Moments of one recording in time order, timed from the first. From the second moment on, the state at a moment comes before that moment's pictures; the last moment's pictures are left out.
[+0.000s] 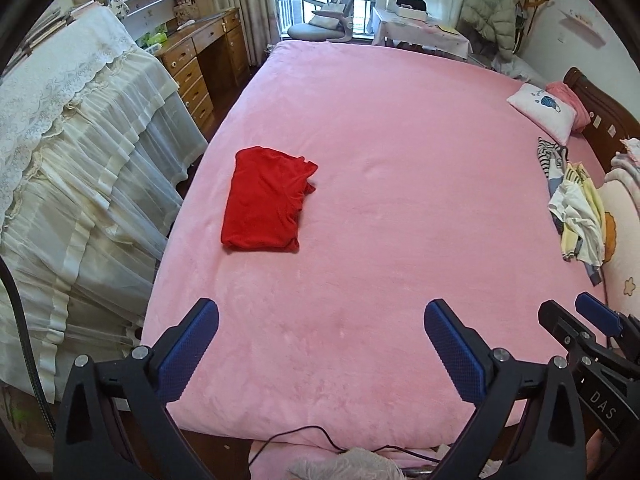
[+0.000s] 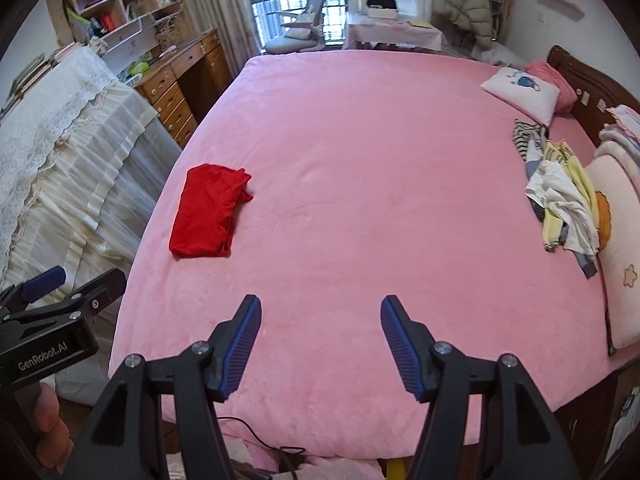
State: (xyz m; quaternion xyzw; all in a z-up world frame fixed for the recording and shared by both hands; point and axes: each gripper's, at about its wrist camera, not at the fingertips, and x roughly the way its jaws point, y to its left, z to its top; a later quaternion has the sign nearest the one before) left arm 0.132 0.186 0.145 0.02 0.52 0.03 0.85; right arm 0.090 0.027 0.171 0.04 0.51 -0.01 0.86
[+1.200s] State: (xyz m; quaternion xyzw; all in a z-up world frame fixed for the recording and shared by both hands) left arm 0.118 0.137 0.153 0.06 0.51 0.00 0.86; right arm 0.059 -0.006 0.190 0.03 0.50 -0.08 0.86
